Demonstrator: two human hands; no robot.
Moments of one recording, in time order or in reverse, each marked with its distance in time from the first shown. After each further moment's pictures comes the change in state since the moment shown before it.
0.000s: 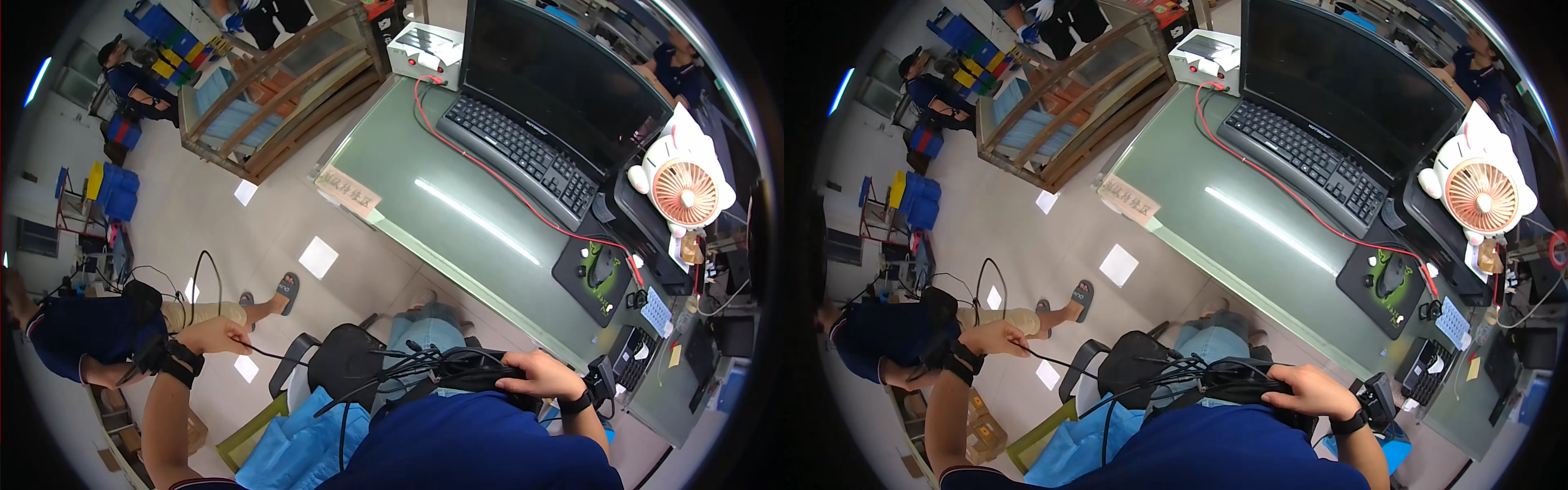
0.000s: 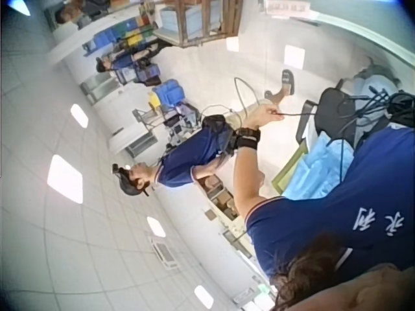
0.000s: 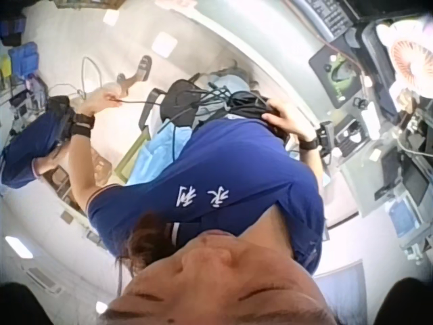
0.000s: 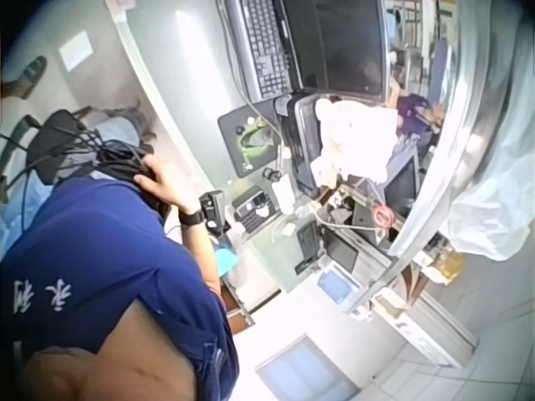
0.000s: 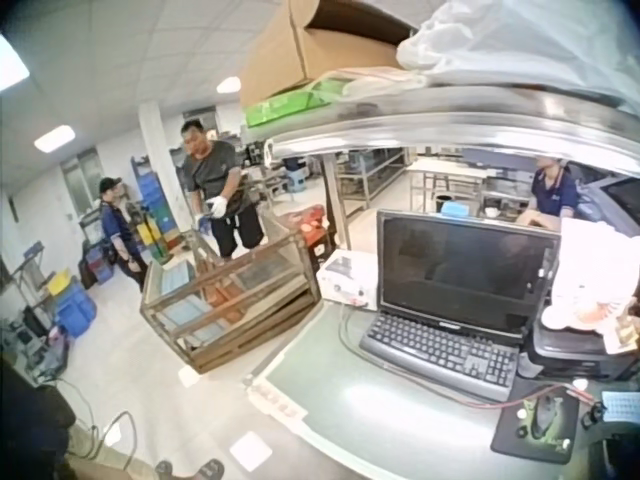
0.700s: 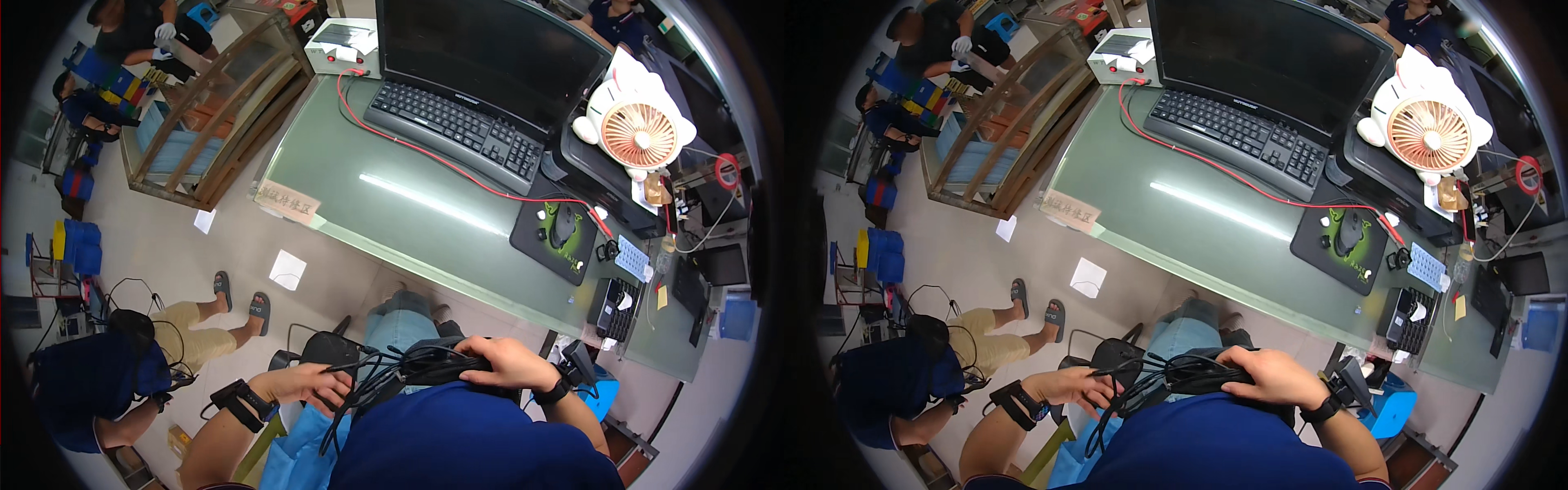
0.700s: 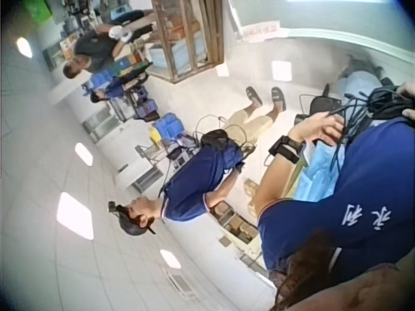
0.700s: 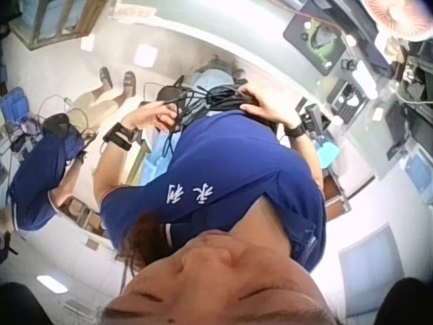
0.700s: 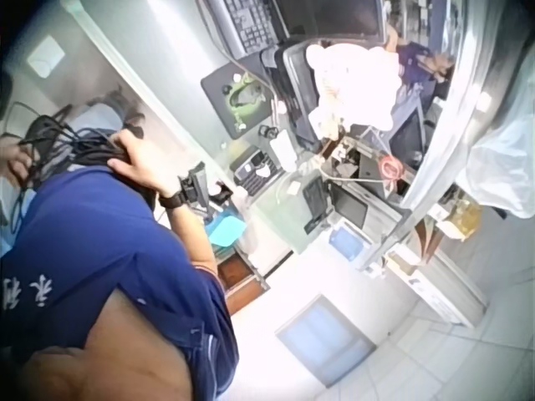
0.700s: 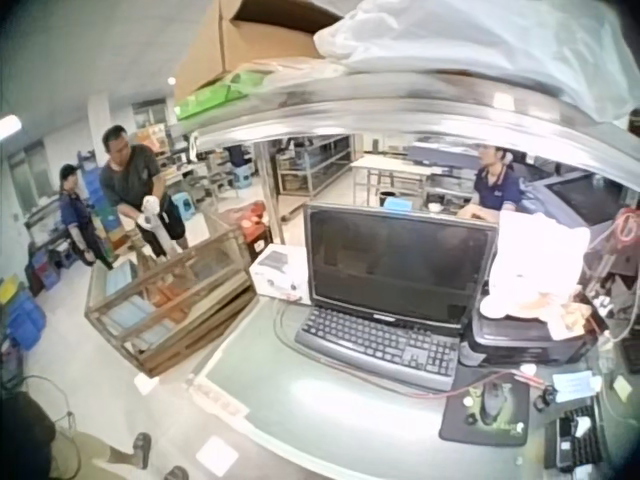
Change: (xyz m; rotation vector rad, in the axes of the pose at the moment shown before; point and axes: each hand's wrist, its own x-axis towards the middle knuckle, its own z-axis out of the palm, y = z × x) left_hand 0.083 0.117 0.124 -0.640 -0.726 0.037; right_hand -0.006 0.003 0.027 0.082 0.188 -0.040
